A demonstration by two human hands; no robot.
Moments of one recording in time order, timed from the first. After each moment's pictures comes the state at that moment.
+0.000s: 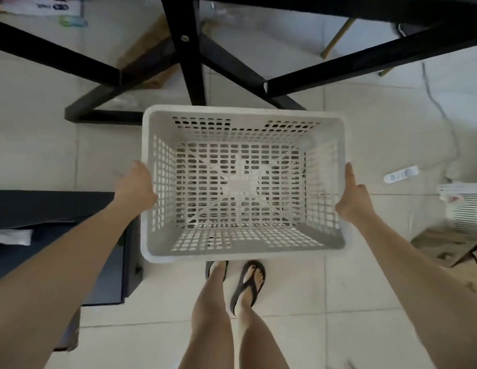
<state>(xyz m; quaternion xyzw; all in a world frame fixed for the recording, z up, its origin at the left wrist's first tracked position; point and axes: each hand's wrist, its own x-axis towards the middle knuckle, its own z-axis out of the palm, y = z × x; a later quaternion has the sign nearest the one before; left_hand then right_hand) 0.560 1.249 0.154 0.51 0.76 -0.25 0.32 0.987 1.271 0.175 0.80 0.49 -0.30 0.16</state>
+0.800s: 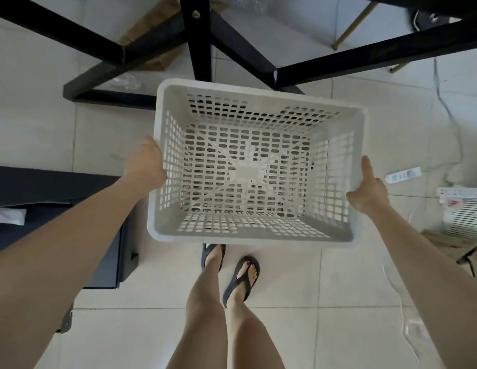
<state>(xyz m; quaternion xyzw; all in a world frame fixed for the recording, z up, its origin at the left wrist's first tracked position) 0.575 1.265 0.153 0.50 0.79 -0.16 0.30 0.998 1.284 0.180 0.82 0.47 -0.31 0.12</state>
